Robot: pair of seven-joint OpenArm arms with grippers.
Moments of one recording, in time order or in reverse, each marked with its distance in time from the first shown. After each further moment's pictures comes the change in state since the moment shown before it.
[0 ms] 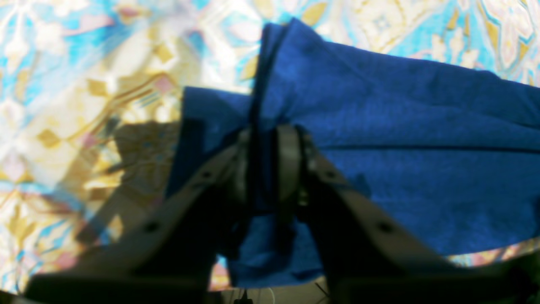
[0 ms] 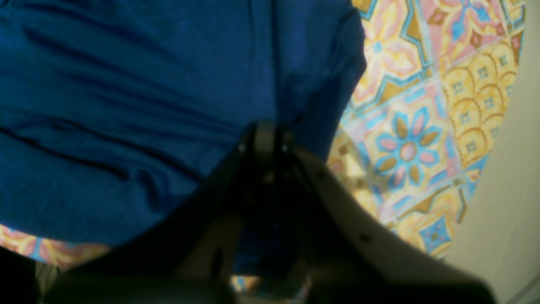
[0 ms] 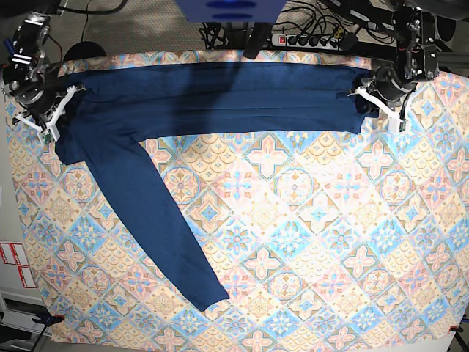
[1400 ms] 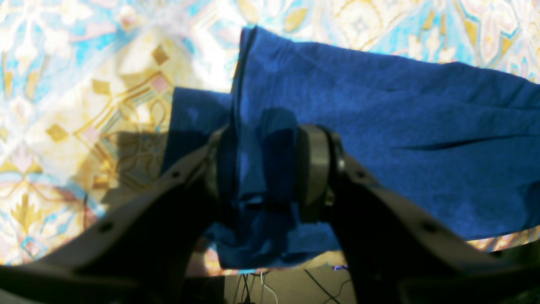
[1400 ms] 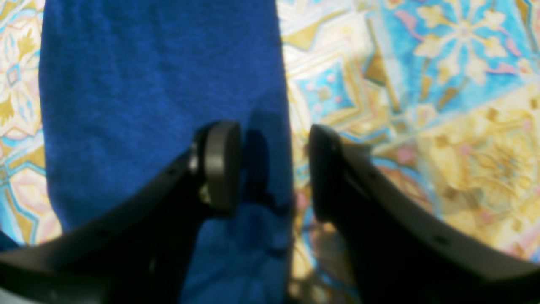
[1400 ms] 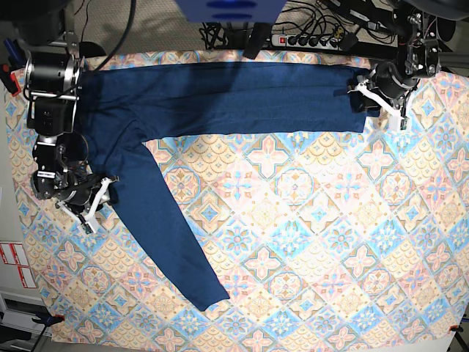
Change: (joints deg) left arm 2.7 0.0 -0.5 4.5 -0.4 0.2 0.0; right arm 45.5 1.0 -26.1 -47.8 -0.3 -0.4 7.3
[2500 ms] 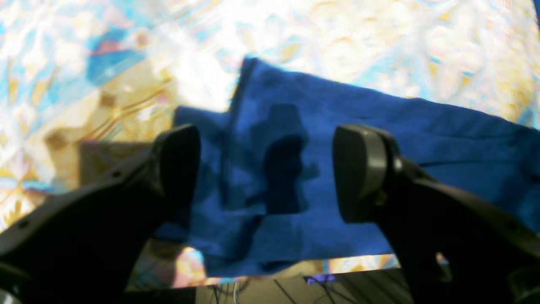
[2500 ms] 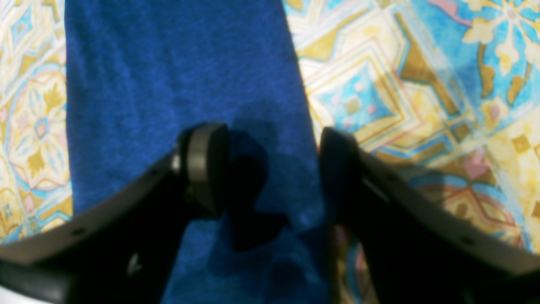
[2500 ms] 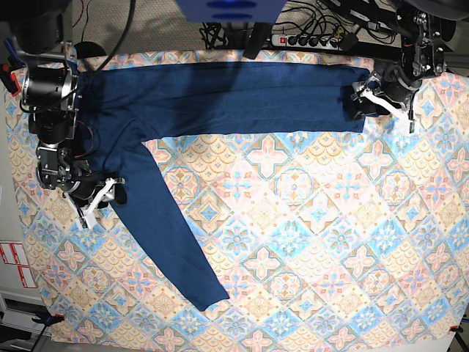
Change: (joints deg) left arm 0.7 0.1 -2.6 2.2 -6.6 0.2 0.0; right arm 4.6 0.1 -0.3 -18.5 0.8 0.0 14.1
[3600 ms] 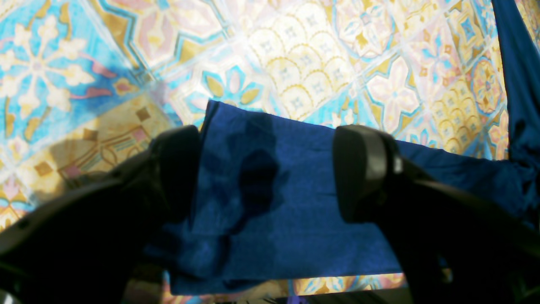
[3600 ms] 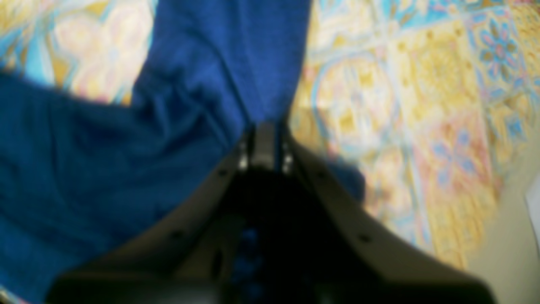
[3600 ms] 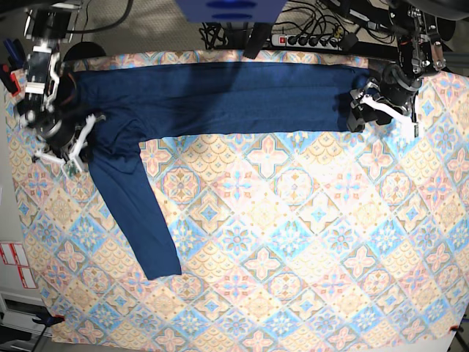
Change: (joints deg) left arm -0.7 5.0 -4.1 5.0 0.0 -0.1 0.0; right arm -44.0 -1.3 15.8 72.3 -0.8 0.2 -22.3
